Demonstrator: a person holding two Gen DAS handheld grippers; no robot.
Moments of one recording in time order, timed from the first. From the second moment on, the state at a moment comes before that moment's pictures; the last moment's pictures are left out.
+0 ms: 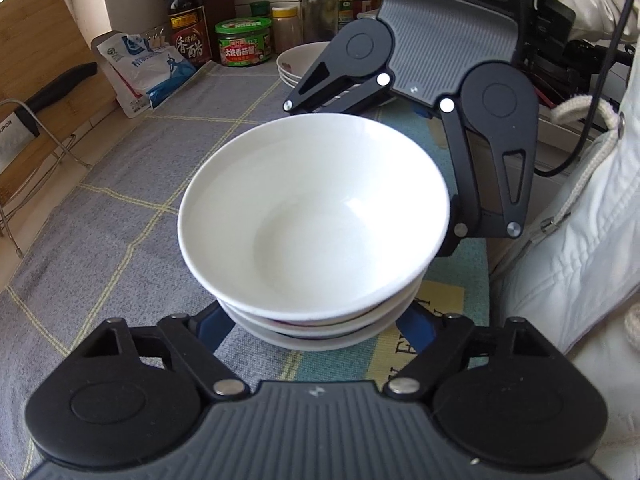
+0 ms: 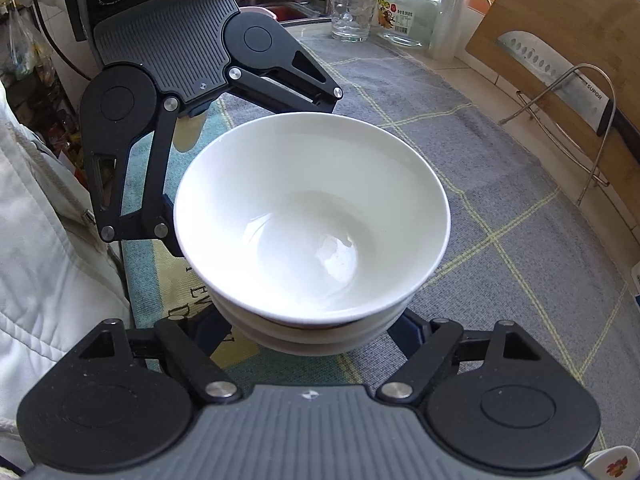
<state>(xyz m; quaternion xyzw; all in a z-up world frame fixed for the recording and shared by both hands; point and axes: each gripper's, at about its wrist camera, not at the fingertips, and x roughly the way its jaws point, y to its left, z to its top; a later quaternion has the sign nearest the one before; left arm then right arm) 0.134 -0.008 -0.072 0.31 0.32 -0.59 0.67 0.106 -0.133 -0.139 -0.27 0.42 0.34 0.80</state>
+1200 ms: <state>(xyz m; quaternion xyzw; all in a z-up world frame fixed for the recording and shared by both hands) 0.126 -0.053 -0.046 0.32 0.31 -0.59 0.67 0.092 -0.171 -0.104 -0.27 0.42 0.34 0.80</state>
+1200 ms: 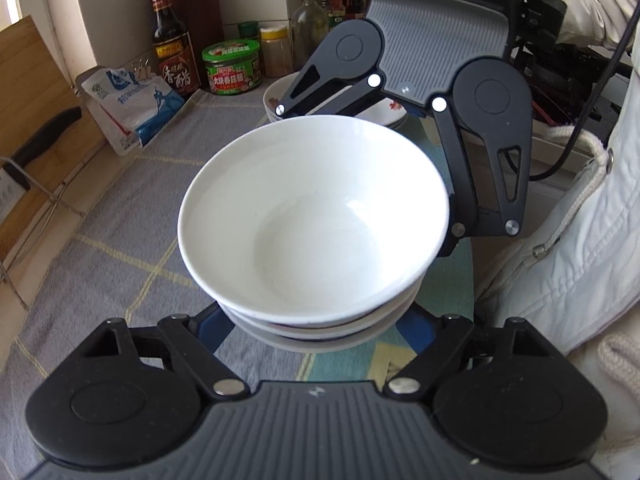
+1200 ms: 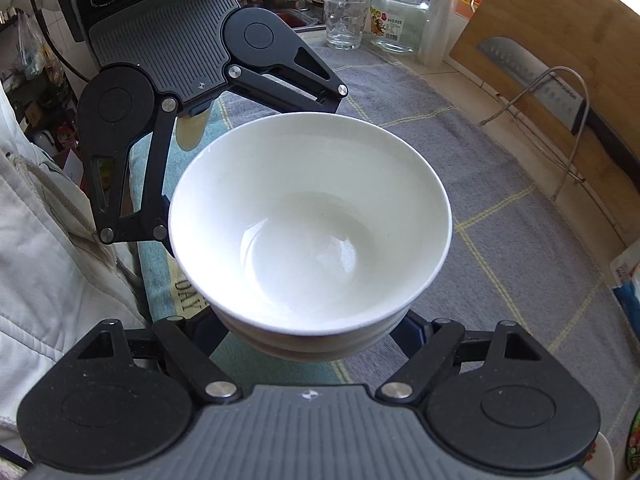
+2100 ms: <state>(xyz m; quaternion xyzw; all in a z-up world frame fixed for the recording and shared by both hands) 0.119 -0.222 -0.048 0.34 0.26 -0.61 0.66 0.055 -0.331 -0.070 -0.27 0.41 0.29 0.82</state>
